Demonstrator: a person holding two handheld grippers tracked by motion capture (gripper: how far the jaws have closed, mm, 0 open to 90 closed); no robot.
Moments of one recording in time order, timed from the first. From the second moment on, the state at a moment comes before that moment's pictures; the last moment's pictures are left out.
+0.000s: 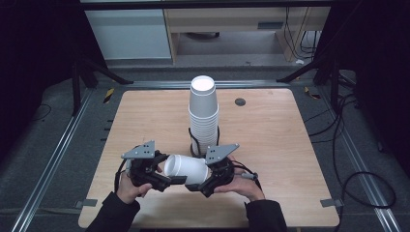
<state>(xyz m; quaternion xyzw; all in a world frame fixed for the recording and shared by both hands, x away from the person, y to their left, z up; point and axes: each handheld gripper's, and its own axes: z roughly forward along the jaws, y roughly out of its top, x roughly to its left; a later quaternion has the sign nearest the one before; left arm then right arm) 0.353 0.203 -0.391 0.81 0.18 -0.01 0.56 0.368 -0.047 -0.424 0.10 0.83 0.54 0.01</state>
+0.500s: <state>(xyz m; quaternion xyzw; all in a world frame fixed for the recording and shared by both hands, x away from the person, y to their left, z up) 0.355 0.203 -0.392 0.81 0.18 -0.02 0.56 0.368 -0.048 -0.424 0.09 0.84 0.54 0.01</state>
